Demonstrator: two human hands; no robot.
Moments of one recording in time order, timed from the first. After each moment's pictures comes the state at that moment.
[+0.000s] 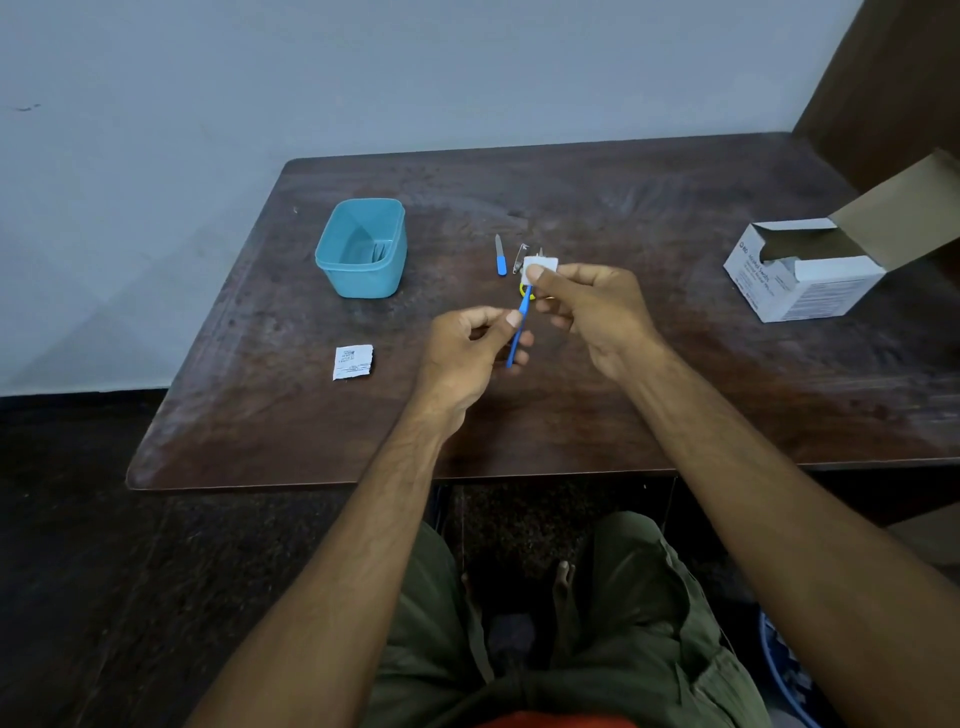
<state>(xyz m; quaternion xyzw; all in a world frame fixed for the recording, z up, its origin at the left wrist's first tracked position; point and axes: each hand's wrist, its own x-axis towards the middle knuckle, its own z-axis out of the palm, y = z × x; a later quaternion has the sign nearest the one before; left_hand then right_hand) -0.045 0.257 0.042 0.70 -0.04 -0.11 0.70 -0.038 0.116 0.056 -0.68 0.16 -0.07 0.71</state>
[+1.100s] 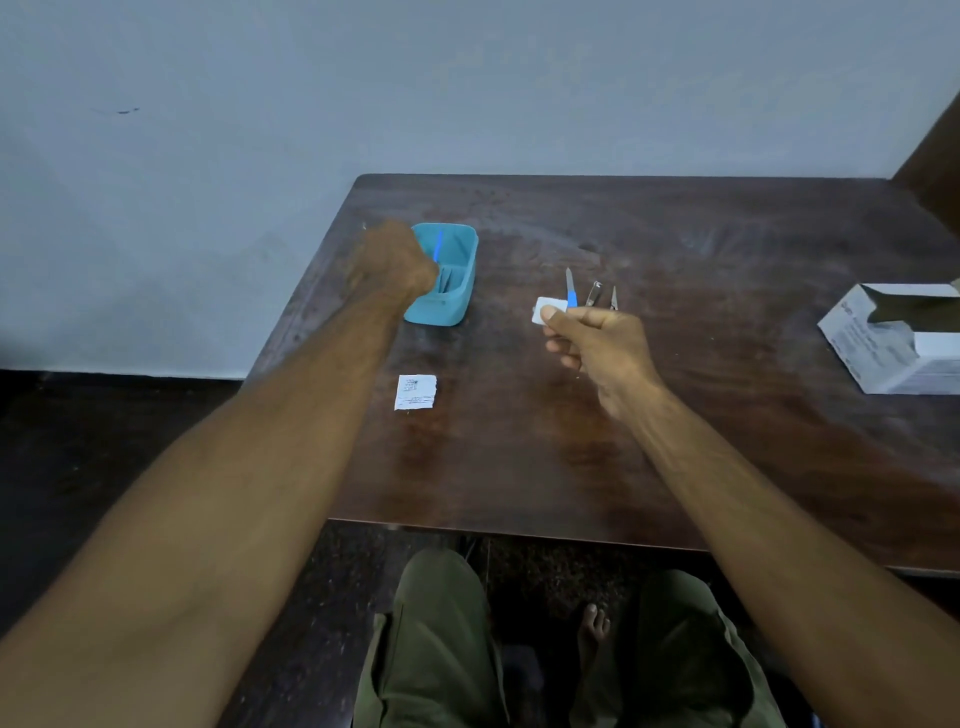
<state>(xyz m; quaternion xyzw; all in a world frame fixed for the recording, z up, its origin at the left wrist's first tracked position) 0.116 0.356 0.089 0.98 0.07 0.03 0.20 0.010 0.166 0.038 -0.68 0.17 -0.04 0.71</state>
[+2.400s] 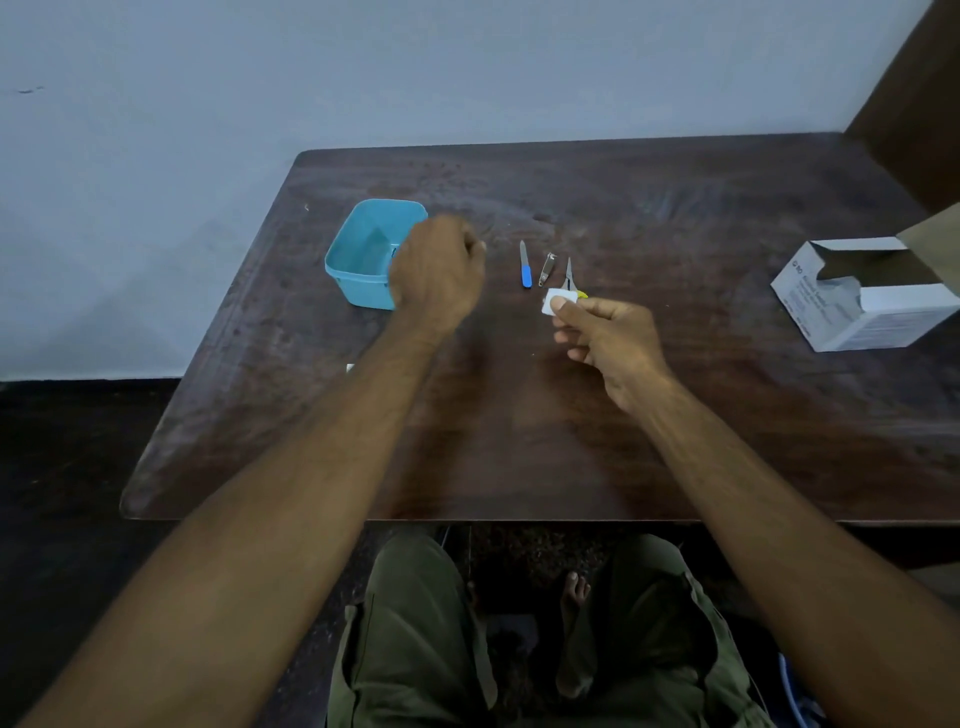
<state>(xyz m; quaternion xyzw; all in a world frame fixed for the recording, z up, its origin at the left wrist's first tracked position) 0.071 0.267 0.068 0.96 -0.05 0.16 0.24 -0.004 0.117 0.021 -0.66 0.21 -0.05 0.72</state>
